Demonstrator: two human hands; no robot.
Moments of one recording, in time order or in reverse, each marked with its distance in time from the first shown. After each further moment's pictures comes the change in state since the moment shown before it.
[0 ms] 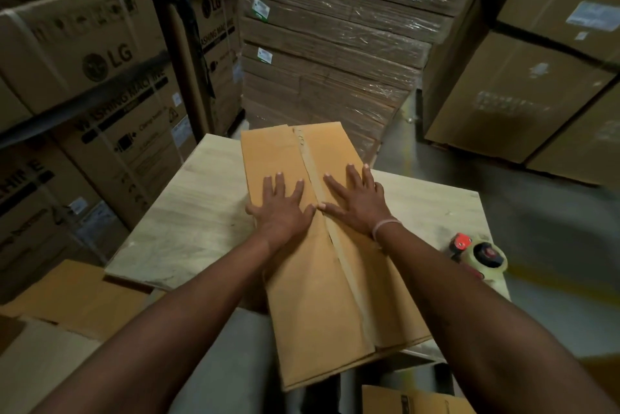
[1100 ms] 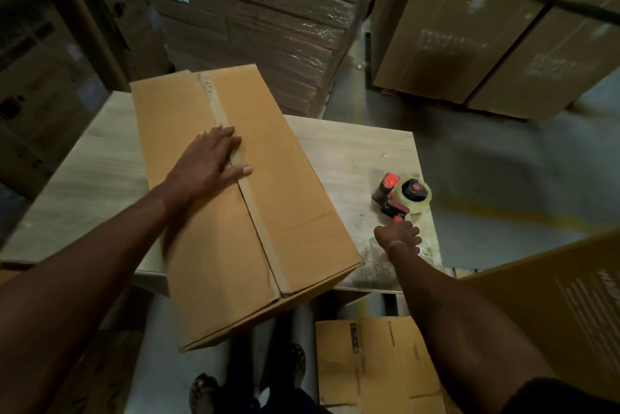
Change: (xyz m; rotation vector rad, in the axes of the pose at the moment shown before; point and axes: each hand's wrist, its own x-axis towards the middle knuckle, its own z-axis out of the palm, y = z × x) left_hand 0.013 0.009 0.020 -0.021 0.234 0.535; right_hand -0.162 0.201 0.152 0.562 -0.049 1.248
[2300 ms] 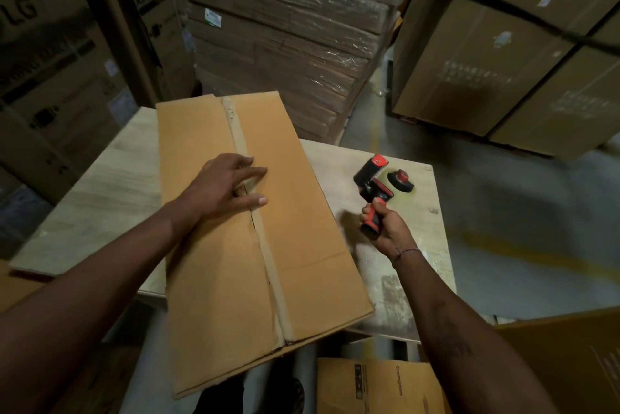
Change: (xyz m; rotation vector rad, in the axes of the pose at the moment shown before) left_hand 0.012 -0.006 -0.011 0.020 -0.059 -0.009; right_hand 0.006 -0.103 -0.014 1.389 -0.903 -0.094
